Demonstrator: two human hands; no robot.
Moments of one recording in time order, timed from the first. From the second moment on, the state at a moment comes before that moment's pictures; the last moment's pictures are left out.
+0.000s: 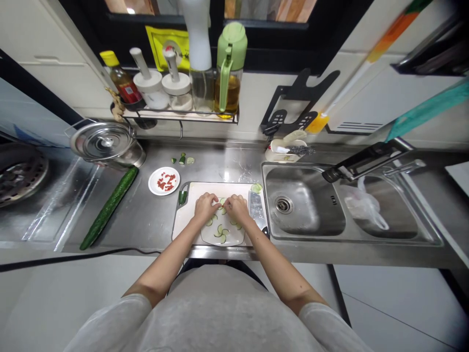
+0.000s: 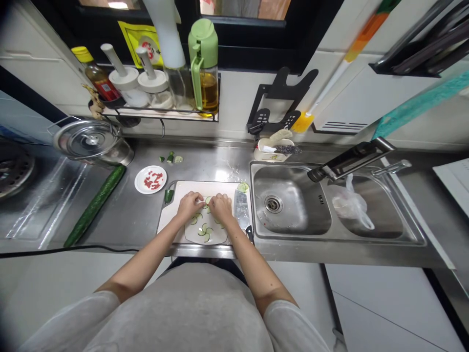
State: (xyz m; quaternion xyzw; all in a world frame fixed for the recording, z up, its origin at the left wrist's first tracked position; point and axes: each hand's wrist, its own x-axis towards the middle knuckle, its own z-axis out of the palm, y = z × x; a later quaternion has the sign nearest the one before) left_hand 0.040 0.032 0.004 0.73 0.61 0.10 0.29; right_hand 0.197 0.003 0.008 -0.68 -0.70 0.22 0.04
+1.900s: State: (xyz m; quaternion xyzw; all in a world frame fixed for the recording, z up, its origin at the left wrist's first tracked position) left_hand 0.053 0.026 0.003 0.72 0.63 0.05 0.27; right_hand 0.190 0.003 0.004 -0.68 -0.71 0.19 0.03
